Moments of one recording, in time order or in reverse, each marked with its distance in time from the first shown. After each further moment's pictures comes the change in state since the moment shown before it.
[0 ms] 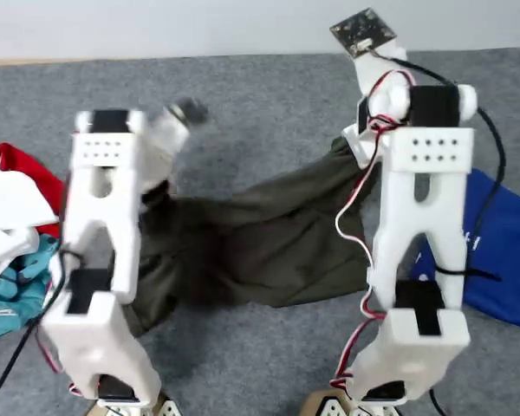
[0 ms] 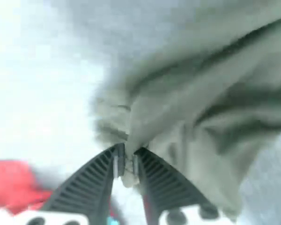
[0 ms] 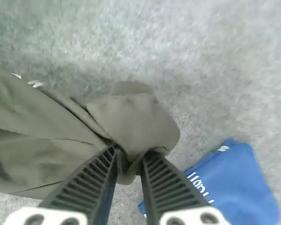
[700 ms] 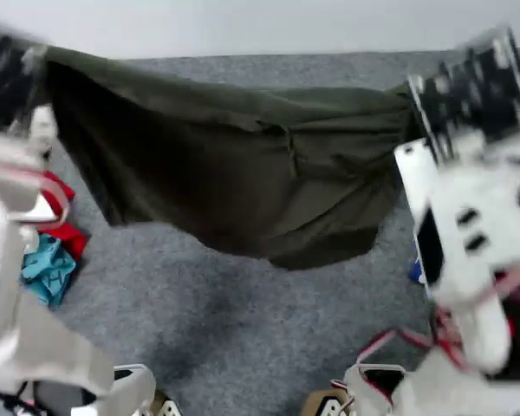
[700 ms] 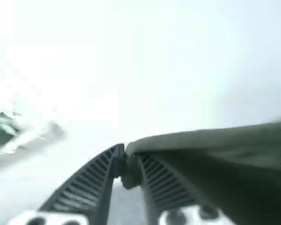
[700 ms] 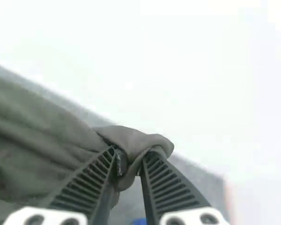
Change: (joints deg) left arm -8.4 -31.5 -41.8 -2.1 13.5; right arm 1.1 -39.9 0.0 -9.4 3.8
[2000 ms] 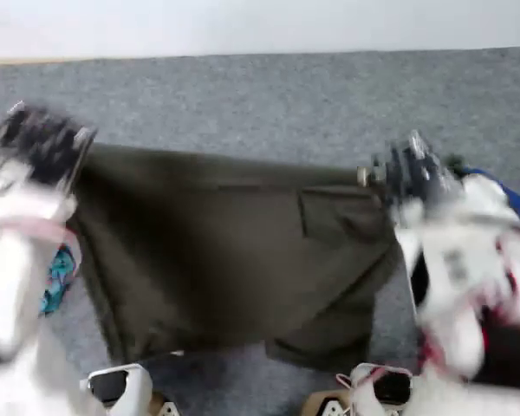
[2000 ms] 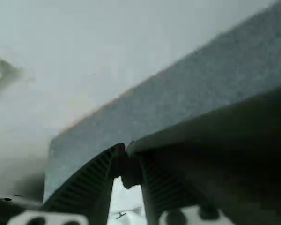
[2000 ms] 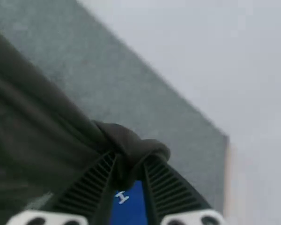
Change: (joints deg) left arm -3.7 -23.1 57.1 -6.8 -10.2; right arm 6.7 -14.6 39.0 -3.1 16.3
